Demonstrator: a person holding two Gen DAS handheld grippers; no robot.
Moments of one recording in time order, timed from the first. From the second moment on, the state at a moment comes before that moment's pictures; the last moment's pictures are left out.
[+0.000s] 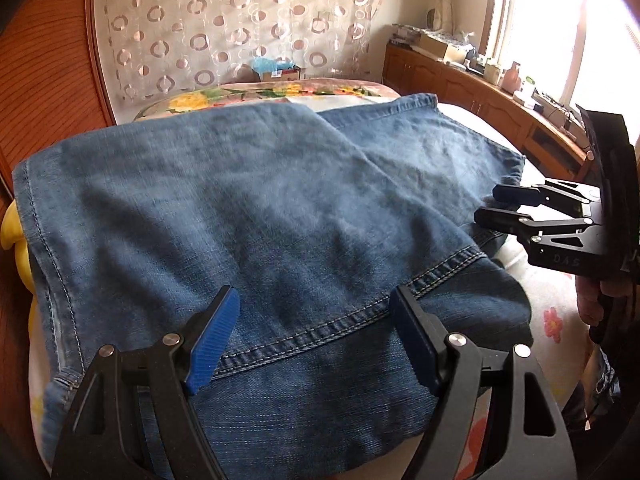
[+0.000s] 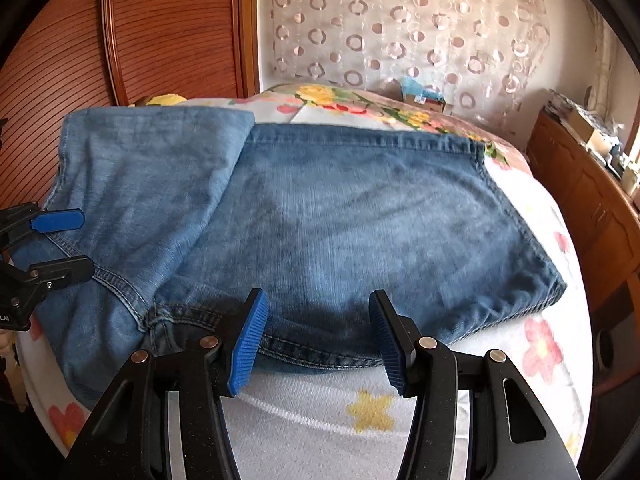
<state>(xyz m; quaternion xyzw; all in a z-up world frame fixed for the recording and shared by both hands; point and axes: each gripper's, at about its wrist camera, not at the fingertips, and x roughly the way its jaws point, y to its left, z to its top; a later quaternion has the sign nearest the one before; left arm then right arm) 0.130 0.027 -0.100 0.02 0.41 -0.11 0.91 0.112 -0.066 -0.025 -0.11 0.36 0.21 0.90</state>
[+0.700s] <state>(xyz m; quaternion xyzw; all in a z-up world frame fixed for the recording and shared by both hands) 0.134 0.023 -0.107 0.04 0.39 -0.11 0.91 0.151 -0.201 -0.026 -0.02 0.35 0.12 0.93</state>
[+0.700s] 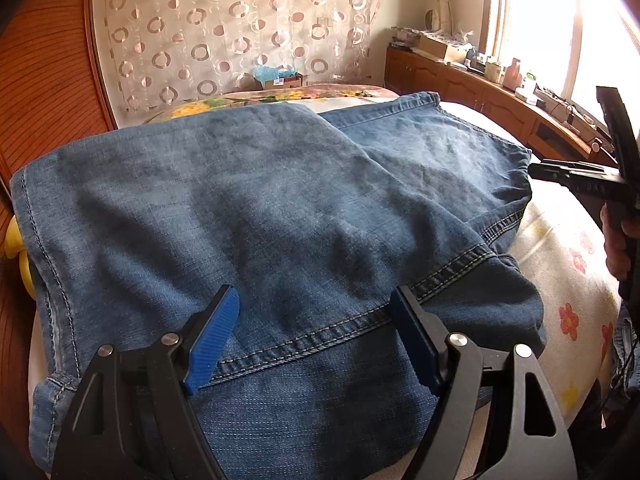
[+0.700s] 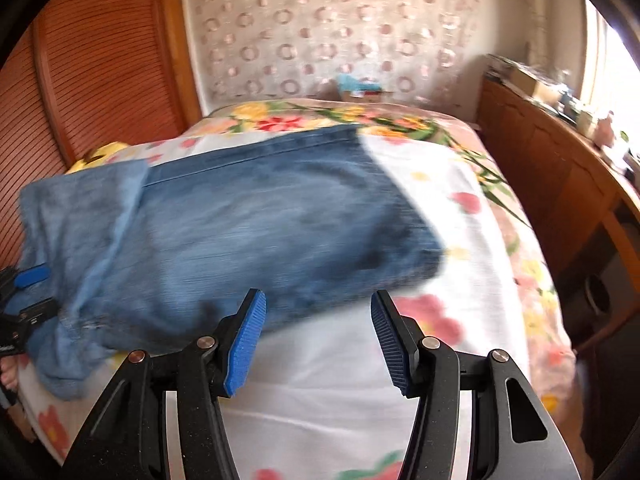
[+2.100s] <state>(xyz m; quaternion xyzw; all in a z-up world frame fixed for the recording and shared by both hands) 0.110 0.039 -0.059 0.02 0.35 -0.11 0.93 0.202 -0.158 0.014 0.01 0.31 0.21 0.93</state>
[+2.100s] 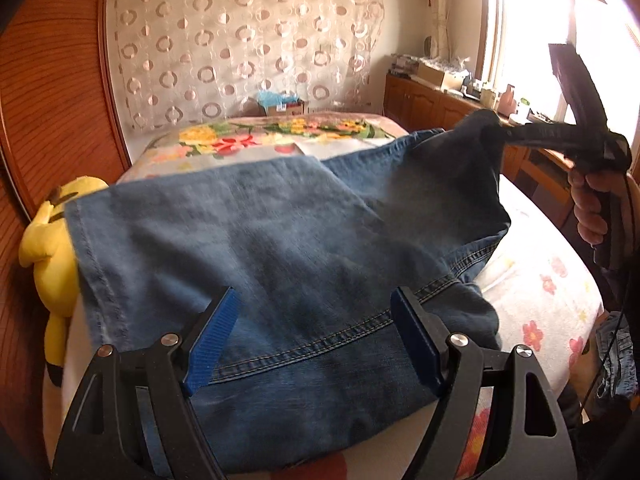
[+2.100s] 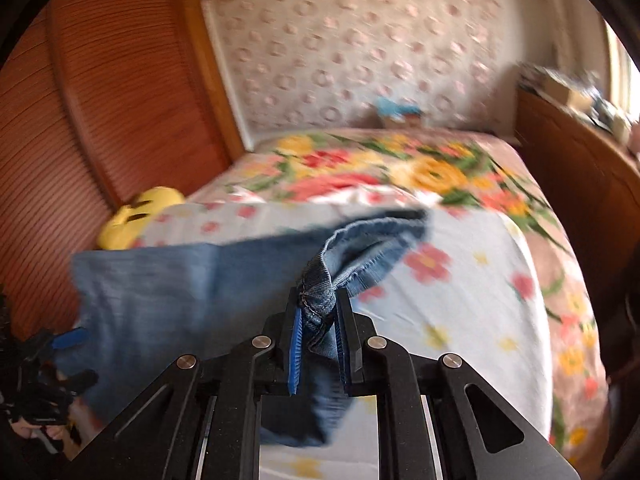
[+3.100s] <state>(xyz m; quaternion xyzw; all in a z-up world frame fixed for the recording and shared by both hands) 0.115 0.038 -0.059 0.02 0.35 -0.12 0.93 0.175 -0.078 0.024 -0.06 0.32 0.31 0.89</state>
